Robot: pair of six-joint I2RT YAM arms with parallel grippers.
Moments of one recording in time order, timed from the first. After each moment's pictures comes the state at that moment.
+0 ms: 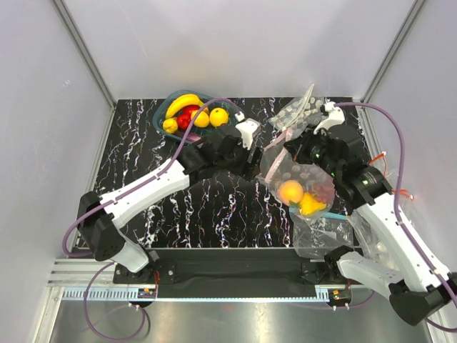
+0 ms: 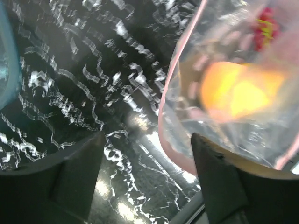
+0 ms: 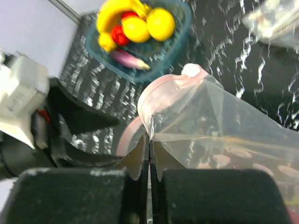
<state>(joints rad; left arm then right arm) -0.88 1.53 1.43 -0.51 0.00 -0.23 0.47 0.98 1.19 -0.49 0.01 0.51</state>
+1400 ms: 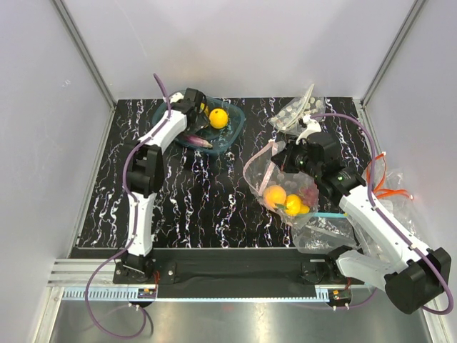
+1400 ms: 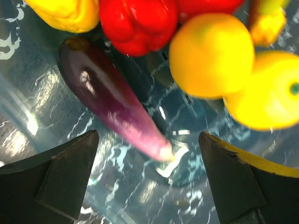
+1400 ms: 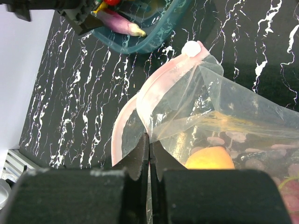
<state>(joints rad) -0.30 2.25 1.97 -0.73 -0.33 -0.87 0.47 1.09 0.96 -0.31 -0.10 0.52</state>
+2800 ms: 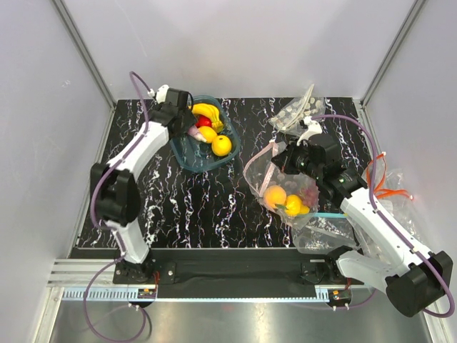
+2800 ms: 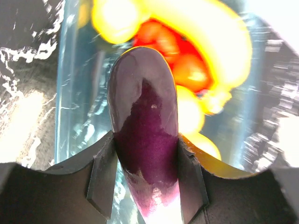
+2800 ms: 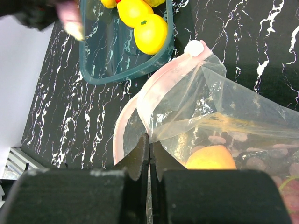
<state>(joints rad) -0.29 1.86 1.60 -0.54 -0.31 -0.82 0.47 1.07 0.95 -0.31 -0.11 0.52</state>
